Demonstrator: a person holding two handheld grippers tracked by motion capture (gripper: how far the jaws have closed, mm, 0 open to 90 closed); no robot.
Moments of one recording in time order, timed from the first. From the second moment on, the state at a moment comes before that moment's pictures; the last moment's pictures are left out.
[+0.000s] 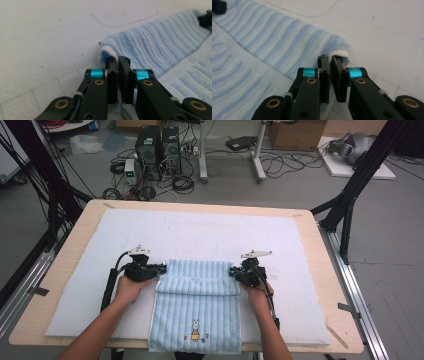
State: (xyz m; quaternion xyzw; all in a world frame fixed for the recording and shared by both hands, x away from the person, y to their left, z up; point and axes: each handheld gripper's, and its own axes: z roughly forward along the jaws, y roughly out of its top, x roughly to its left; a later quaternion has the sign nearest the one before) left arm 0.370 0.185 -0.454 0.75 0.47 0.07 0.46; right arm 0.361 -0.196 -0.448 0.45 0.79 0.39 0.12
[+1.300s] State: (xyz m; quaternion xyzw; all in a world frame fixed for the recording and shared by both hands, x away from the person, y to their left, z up) left arm 0.427 0.187 -0.438 0.73 0.45 0.12 0.50; right arm 0.415 -0.205 -0.435 0.49 0.74 0.41 0.20
